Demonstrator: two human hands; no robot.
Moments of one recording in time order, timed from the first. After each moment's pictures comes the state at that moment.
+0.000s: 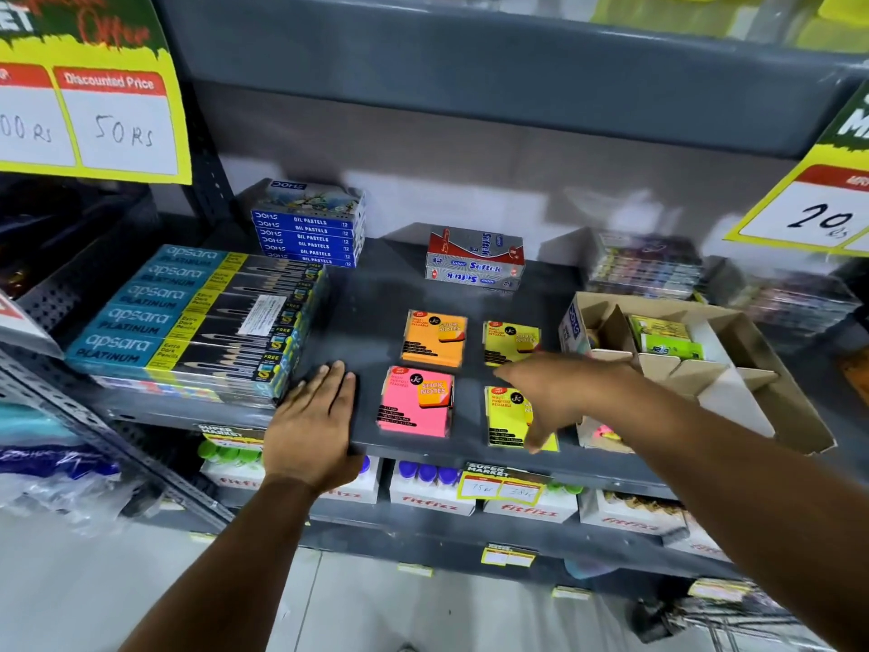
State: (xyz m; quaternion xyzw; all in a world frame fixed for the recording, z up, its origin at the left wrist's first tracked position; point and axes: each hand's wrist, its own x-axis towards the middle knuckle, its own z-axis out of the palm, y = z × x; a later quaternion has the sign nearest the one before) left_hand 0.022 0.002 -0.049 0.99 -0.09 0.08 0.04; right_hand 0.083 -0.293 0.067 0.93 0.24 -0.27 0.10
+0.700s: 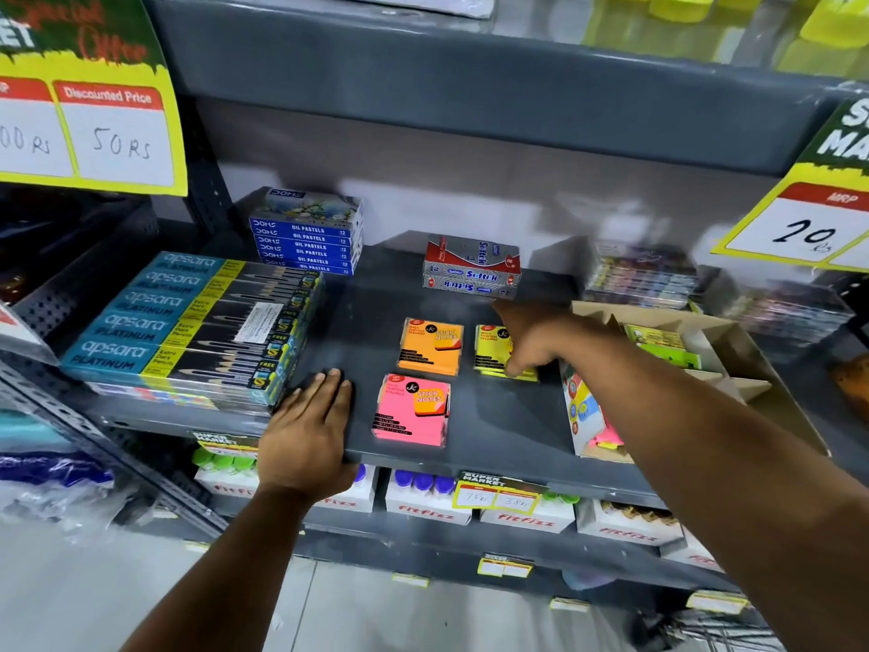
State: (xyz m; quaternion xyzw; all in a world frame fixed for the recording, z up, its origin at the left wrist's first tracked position) left_hand 0.022 0.003 -0.049 0.99 -0.08 0.07 0.06; right_hand 0.156 -0.291 0.067 0.97 0.14 -0.18 0.05
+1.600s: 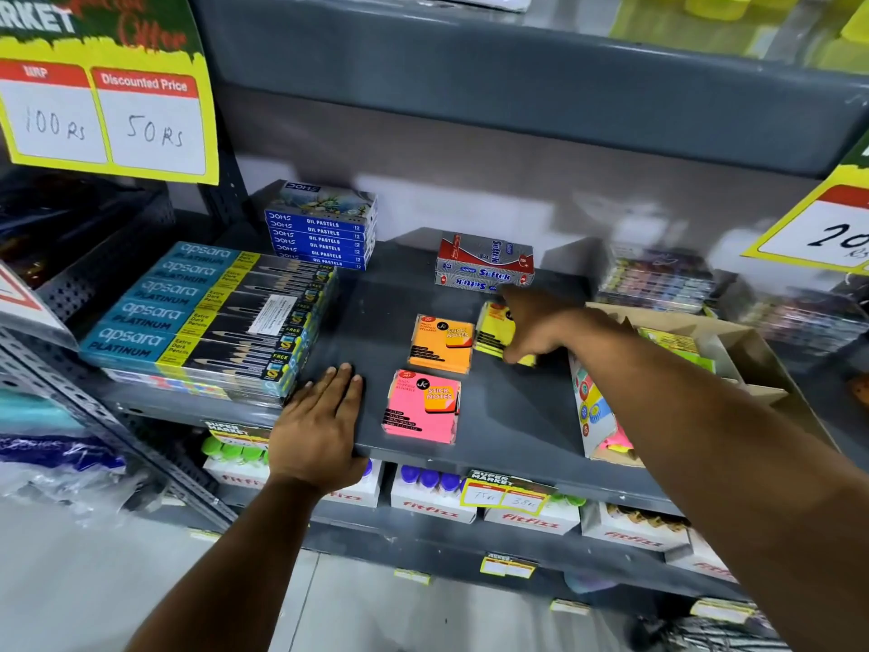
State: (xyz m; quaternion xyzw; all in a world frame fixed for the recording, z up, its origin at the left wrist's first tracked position) left_hand 0.020 0.003 -0.050 0.99 -0.09 0.08 0.06; right_hand 0.168 -0.282 0.072 0.98 0.14 -0.15 0.00
